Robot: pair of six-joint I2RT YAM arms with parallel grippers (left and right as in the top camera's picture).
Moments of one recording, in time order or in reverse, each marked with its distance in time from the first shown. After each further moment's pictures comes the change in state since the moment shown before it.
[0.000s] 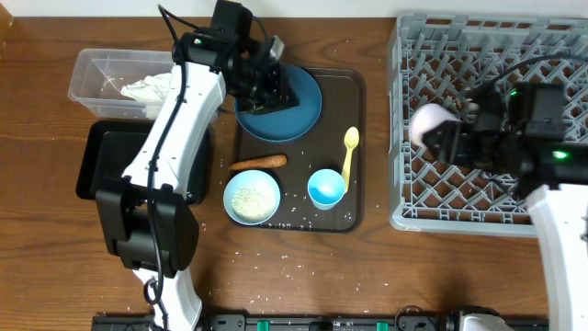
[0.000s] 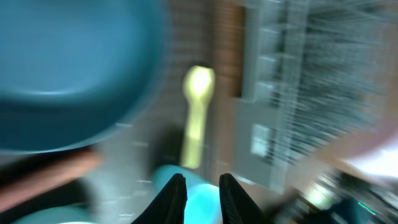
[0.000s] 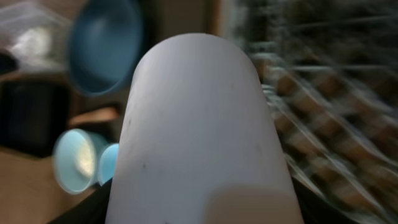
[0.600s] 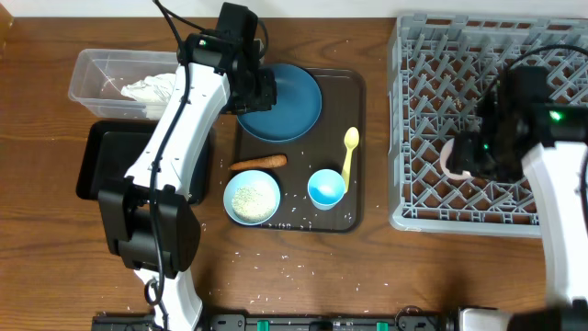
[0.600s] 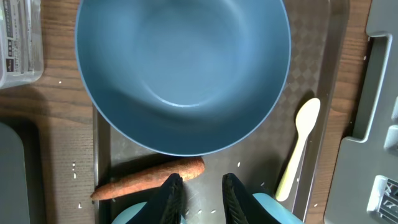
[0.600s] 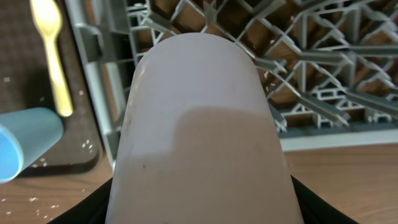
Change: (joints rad) left arm -0.014 0.000 -0.001 -0.022 -0.378 0.000; right arm 0.023 0.205 0.142 -0.304 0.321 0.003
